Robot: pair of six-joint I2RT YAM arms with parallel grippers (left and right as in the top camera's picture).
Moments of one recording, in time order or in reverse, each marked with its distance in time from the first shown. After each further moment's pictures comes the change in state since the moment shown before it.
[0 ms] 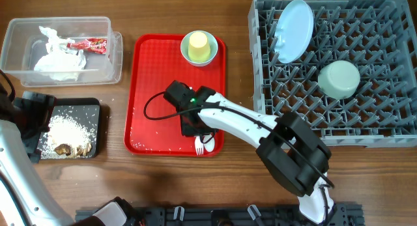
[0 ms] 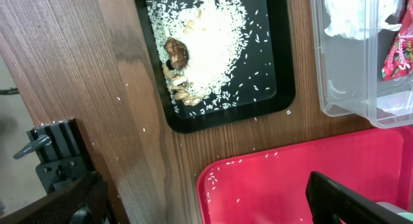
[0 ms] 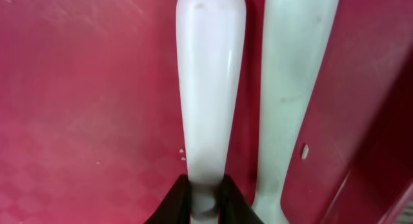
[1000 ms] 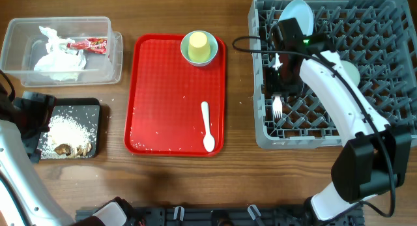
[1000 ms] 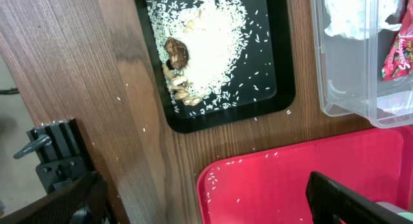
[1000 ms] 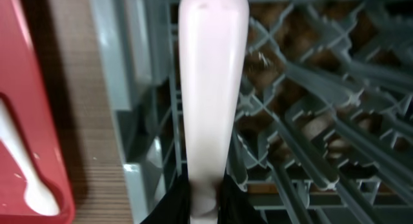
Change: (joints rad) left arm 0.000 0.000 0.000 0.000 0.000 0.000; right arm -0.618 -0.301 -0.012 -0.307 0.042 -0.506
